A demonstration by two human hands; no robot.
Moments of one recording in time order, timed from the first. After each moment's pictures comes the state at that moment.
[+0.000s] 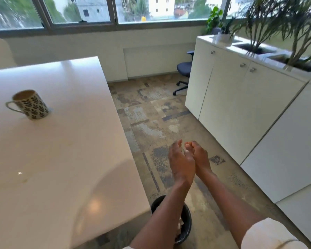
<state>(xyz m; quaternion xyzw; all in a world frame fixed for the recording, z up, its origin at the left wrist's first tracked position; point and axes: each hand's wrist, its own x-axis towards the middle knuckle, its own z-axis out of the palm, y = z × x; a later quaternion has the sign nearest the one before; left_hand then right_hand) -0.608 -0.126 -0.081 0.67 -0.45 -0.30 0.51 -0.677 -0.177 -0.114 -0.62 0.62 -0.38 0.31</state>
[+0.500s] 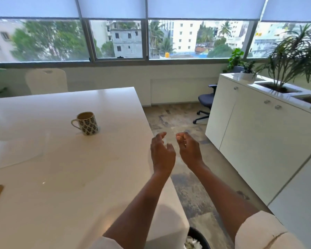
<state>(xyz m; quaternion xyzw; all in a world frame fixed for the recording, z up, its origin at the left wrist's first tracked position) -0.434 -0.119 0.033 0.66 -0.45 -0.13 0.58 -0.525 -0.186 0.011 -0.71 0.48 -0.46 0.24</state>
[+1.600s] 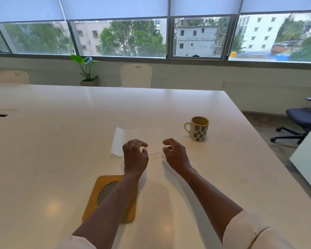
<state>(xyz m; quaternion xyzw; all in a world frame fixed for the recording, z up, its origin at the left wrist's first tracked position) 0.068 0.041 0.004 0.83 -0.37 0.07 0.42 -0.049 -0.073 -0.002 -0.82 0.33 -0.32 0.34</state>
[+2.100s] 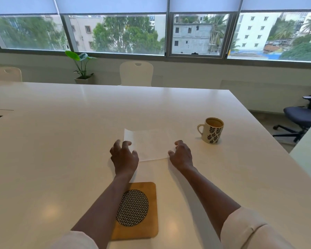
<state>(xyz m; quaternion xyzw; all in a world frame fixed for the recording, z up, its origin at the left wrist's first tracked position) 0.167 0.065 -0.016 0.89 -0.29 0.04 0.35 0.017 -0.076 -0.018 -0.79 0.48 -0.24 0.29</state>
